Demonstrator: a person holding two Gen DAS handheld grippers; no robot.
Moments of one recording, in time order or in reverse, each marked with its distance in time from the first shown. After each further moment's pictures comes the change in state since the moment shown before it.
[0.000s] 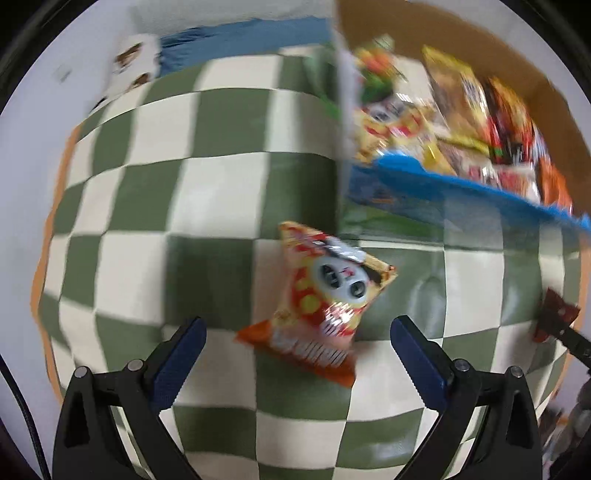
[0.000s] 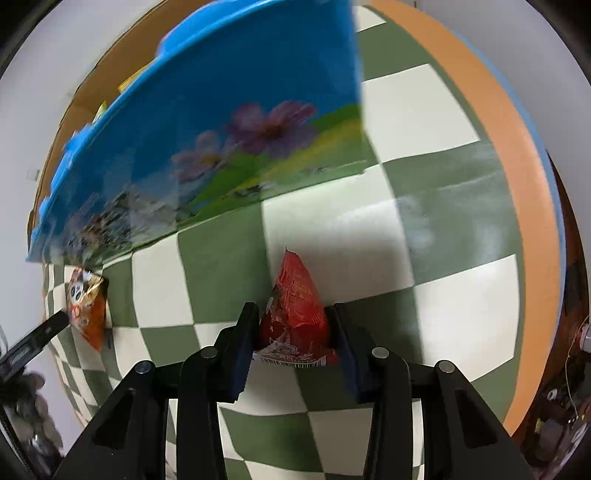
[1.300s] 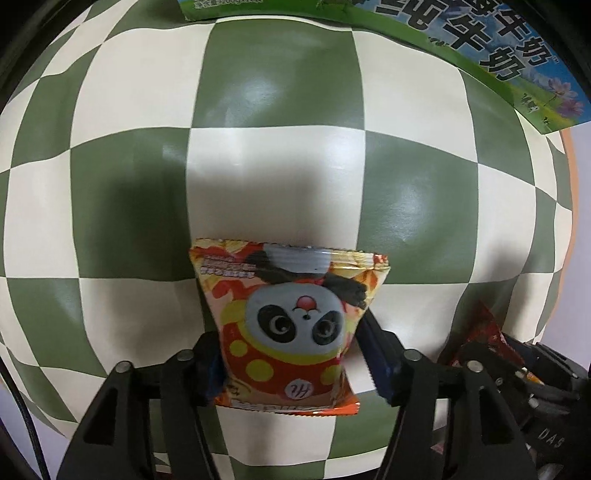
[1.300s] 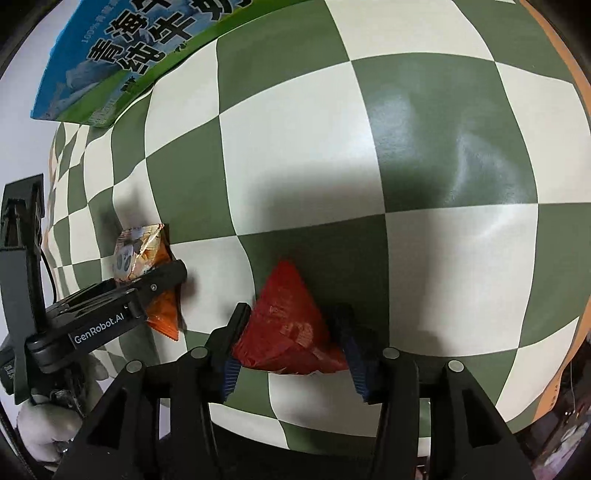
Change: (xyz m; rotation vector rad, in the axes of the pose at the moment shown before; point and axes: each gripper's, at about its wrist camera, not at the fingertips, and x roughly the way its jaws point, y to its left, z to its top) left arm 0.060 -0.083 -0.100 -0.011 0.233 -0.194; right arm 0.051 0.042 -0.115 -0.068 0.243 0.068
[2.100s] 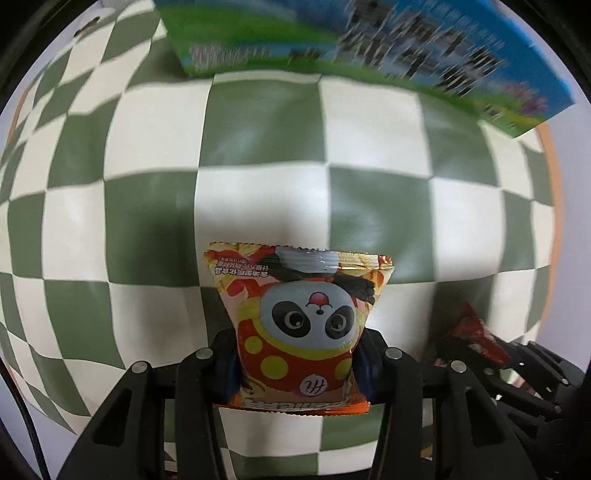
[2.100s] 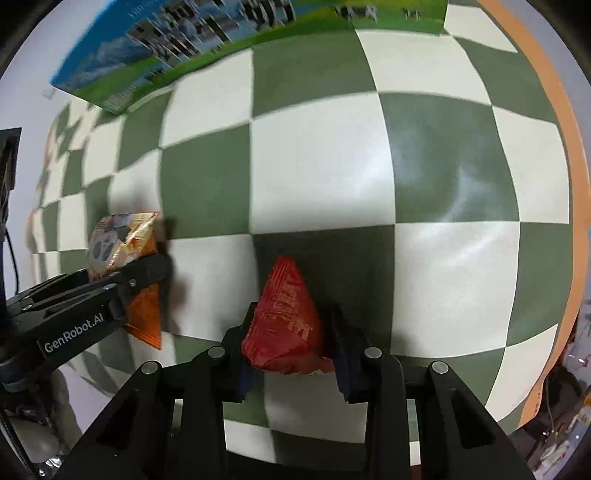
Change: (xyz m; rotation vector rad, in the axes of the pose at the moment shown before) left arm -0.049 -0.023 -0.028 0.037 -0.123 0.034; right arm -0.001 0.040 -0.015 -0.084 -0.122 -0.088
